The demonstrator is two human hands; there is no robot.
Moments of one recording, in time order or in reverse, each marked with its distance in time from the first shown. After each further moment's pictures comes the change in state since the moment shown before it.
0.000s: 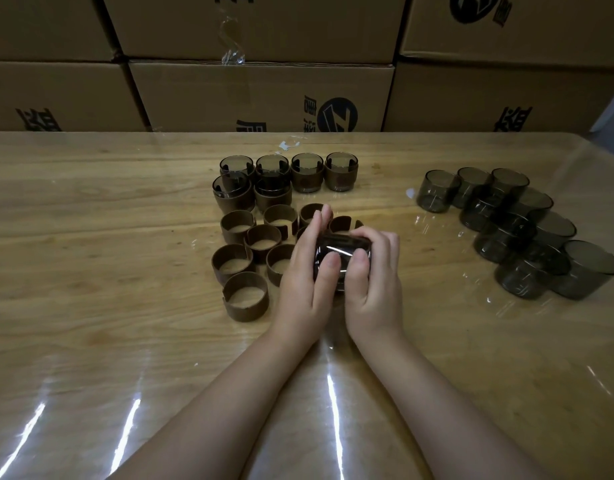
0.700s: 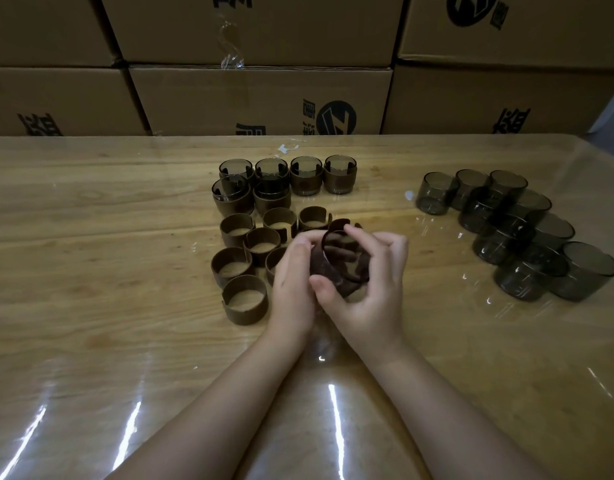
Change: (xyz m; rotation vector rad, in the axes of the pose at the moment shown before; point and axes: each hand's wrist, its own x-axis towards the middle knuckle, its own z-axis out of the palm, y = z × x) left_hand 0.007 0.016 -0.002 -0.069 0.087 -0.225; right_hand 0.000 -0.006 -0.006 0.079 0.072 -0.240
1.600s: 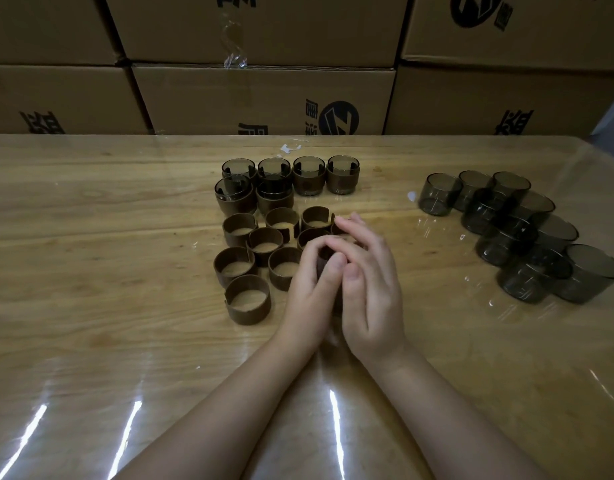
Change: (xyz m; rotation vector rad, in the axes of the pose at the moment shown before) left_hand -0.006 -0.004 0.004 -0.181 -0.135 -0.071; right_hand 0.002 -0.003 0.002 0.074 -0.087 -0.074
